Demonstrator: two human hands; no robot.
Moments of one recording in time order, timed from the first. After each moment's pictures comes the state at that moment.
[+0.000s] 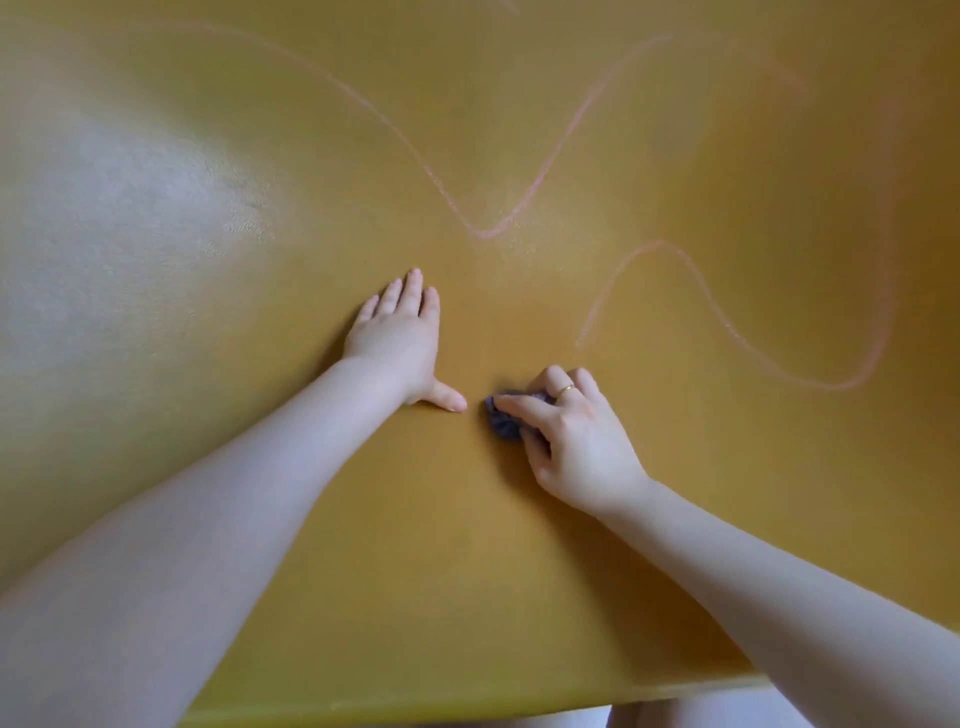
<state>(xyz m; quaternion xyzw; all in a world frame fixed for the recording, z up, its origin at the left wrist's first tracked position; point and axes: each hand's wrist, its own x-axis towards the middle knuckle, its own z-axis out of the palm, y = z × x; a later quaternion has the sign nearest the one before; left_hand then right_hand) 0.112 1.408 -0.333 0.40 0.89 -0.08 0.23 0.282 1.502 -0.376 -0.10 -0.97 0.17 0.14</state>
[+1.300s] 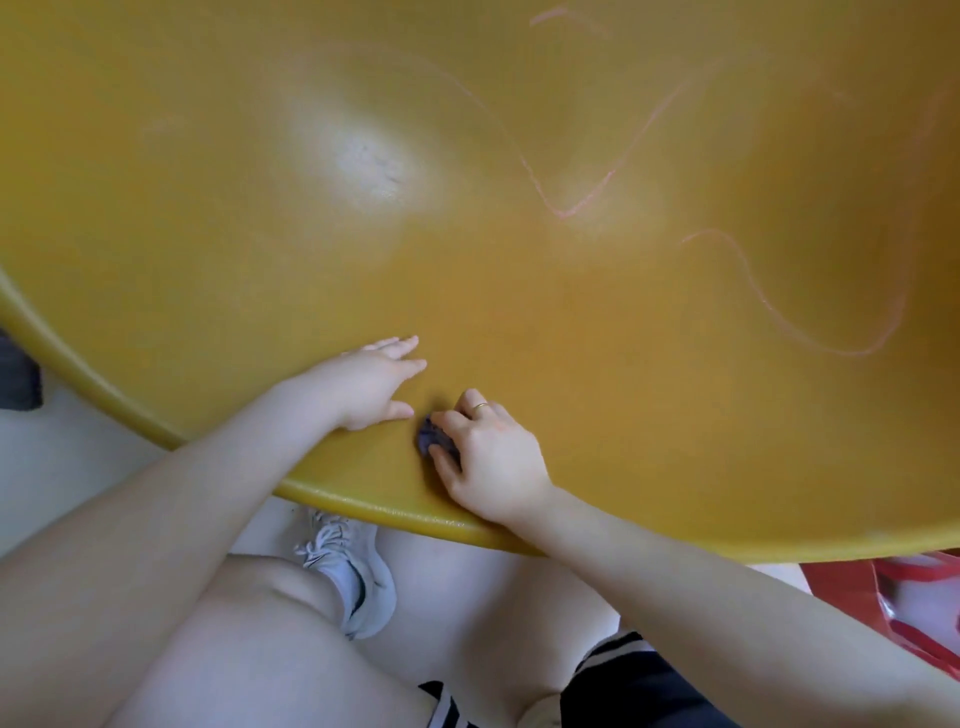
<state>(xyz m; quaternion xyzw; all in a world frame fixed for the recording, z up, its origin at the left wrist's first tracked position) 0.136 1.255 -0.309 0.44 0.83 -0.10 0.32 0.288 1.347 -0.337 -0.08 -0.97 0.25 0.02</state>
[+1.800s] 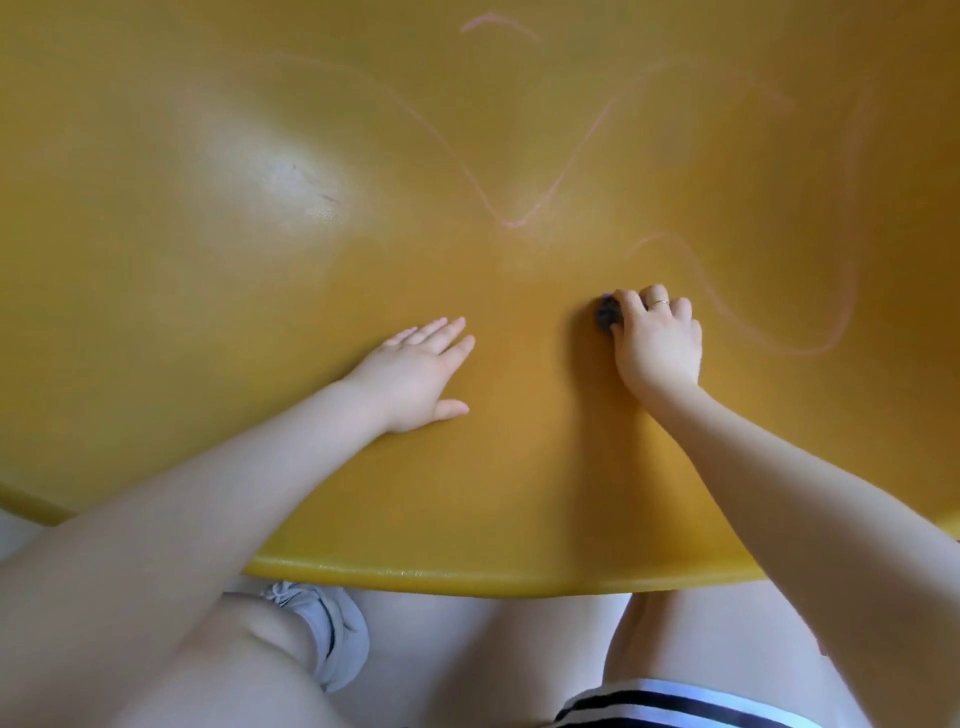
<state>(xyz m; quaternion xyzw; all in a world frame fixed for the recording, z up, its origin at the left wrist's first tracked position) 0.155 1.331 -0.312 0.52 0.83 -0.07 0.22 0.287 1.549 -0.350 -0.36 -0.93 0.02 0.05</state>
